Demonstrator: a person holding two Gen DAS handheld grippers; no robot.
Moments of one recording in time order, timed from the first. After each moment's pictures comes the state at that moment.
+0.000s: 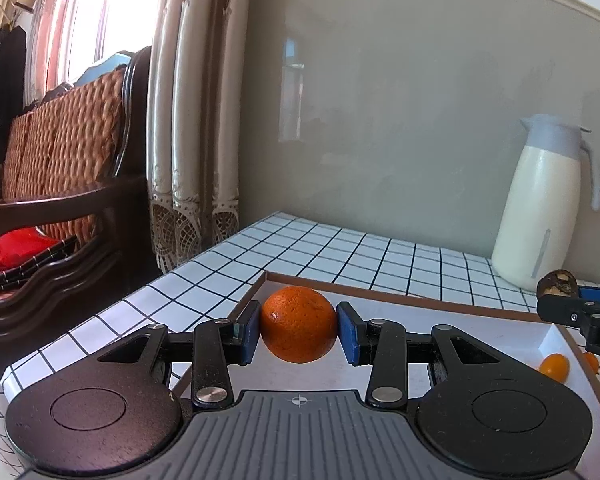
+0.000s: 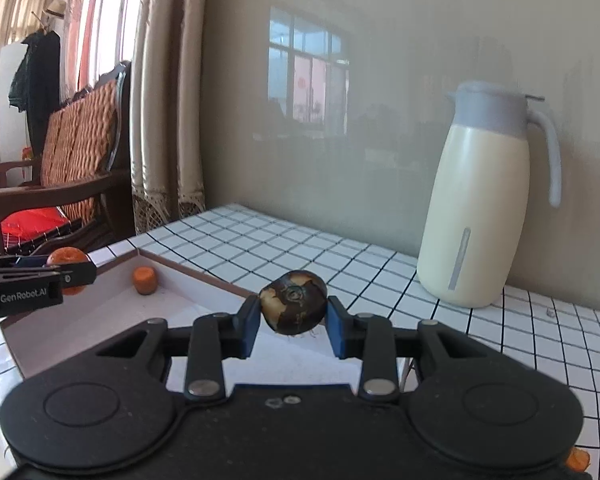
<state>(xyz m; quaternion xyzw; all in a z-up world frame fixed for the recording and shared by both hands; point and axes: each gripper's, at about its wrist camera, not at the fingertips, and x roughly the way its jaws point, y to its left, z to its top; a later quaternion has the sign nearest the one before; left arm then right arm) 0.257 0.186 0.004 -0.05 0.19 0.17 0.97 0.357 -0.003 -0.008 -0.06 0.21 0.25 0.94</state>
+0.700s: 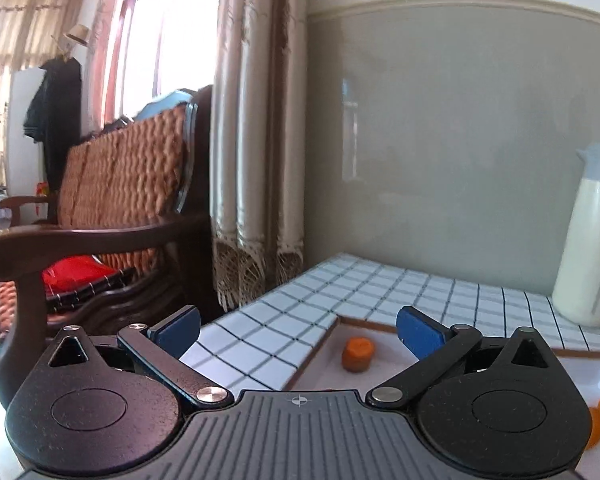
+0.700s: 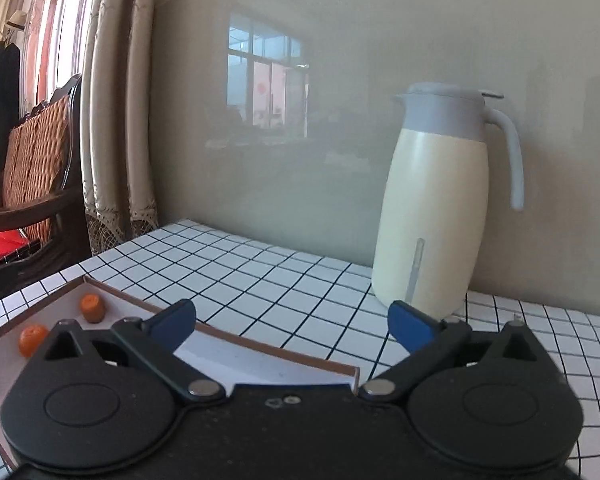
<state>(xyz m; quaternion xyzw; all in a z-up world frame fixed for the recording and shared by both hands) 0.245 0.198 0.006 -0.03 0.13 0.26 0.96 0.372 -0.019 -0.004 -0.04 0.19 0.19 0.96</state>
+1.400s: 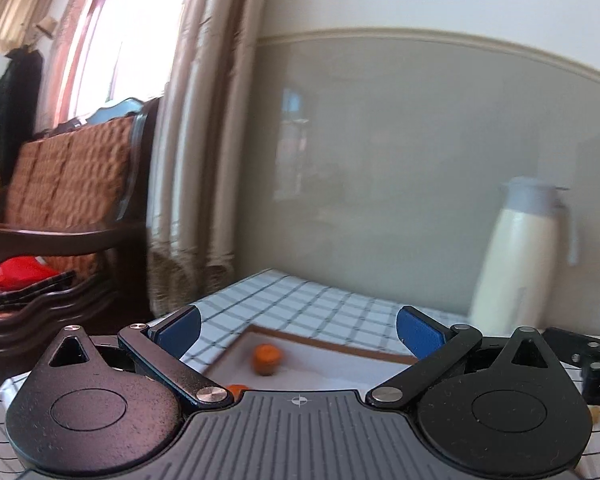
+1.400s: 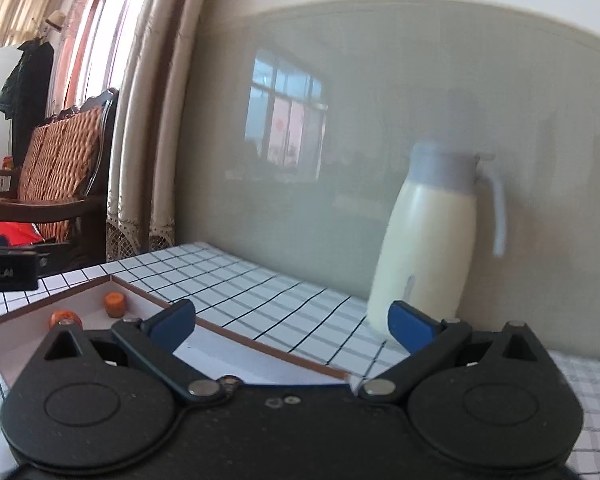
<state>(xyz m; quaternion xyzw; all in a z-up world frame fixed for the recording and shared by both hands) 0.221 0.153 0.020 -0.06 0.09 0.16 0.98 0.308 -0.040 0.011 -0.09 0.10 0.20 0.97</state>
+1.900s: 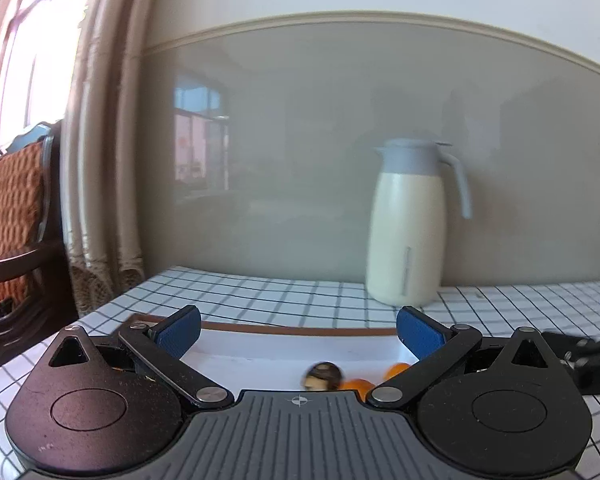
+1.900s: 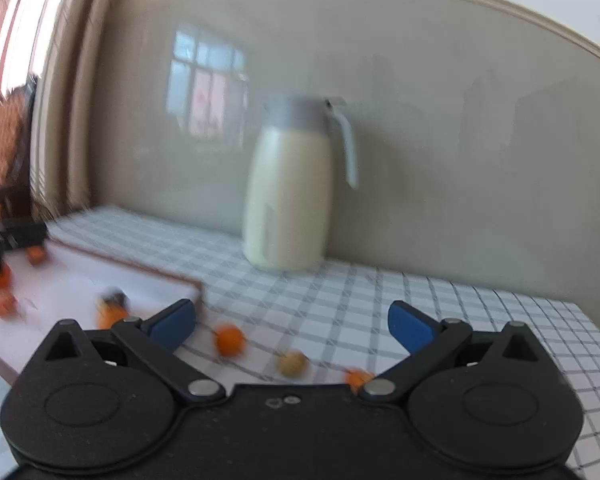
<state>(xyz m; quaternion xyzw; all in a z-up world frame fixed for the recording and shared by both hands) 0.218 0.056 0.017 0.01 0.11 0.06 0.99 0.294 -0.137 -0.016 -0.08 0.18 0.07 0.98</state>
